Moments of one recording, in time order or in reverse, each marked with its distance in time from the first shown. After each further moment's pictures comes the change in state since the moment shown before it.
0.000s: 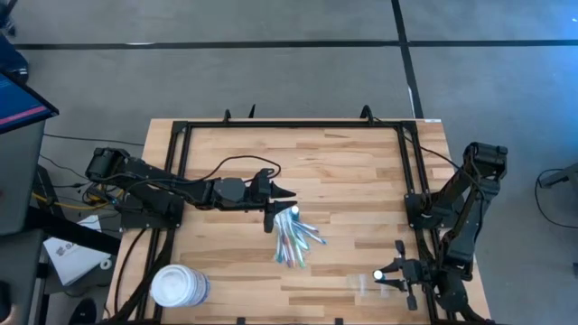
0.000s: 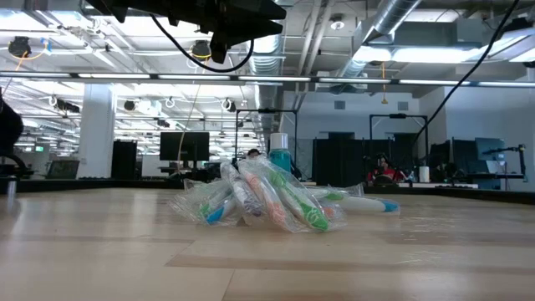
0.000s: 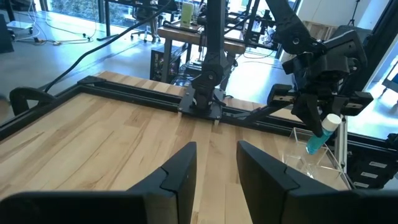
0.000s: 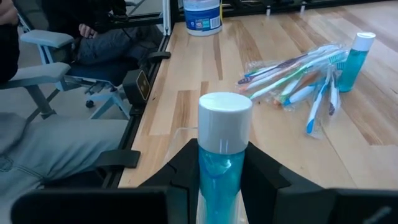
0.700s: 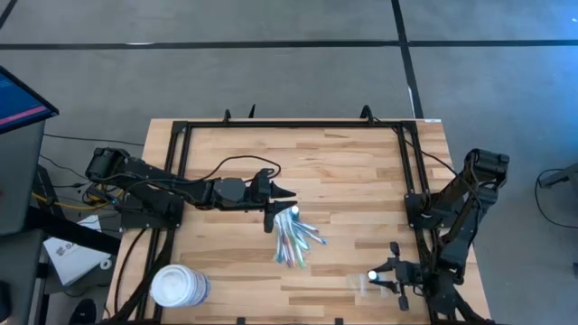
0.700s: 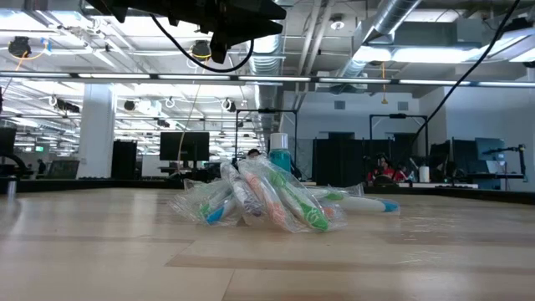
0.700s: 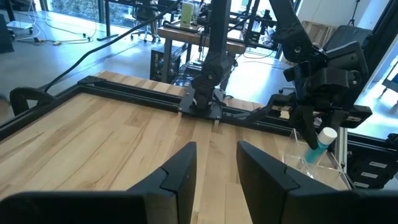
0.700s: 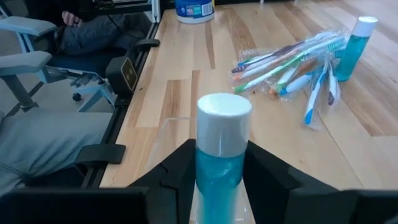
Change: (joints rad) left arm 0.000 0.000 0.000 0.000 0.000 0.000; right arm -0.047 0.083 0.000 0.048 -0.034 0.000
